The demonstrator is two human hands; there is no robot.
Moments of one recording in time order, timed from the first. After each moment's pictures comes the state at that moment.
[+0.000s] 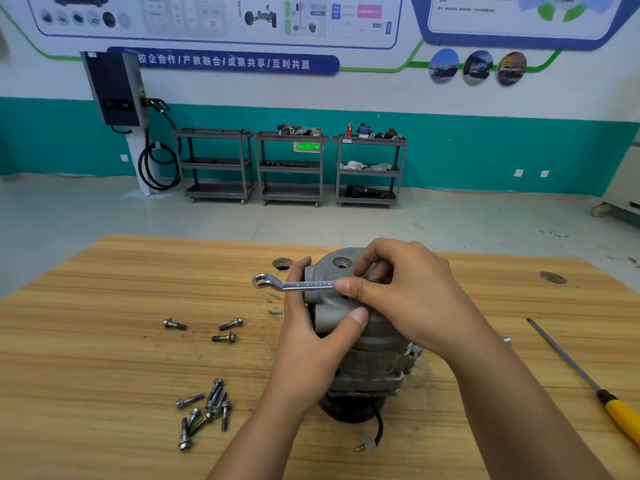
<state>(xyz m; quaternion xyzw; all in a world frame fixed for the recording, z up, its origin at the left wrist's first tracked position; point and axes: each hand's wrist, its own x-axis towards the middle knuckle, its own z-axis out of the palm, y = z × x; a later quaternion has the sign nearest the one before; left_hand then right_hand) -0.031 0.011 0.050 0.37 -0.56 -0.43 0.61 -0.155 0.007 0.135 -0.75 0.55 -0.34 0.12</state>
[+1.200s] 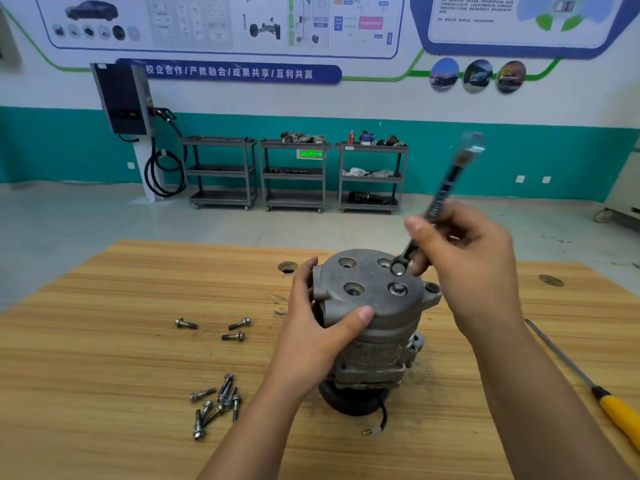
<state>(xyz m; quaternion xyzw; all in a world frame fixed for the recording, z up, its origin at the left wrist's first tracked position) -0.019 0.014 0.054 0.42 -0.58 -0.41 0.56 -0.180 0.004 0.134 -0.64 0.38 -0.65 0.17</state>
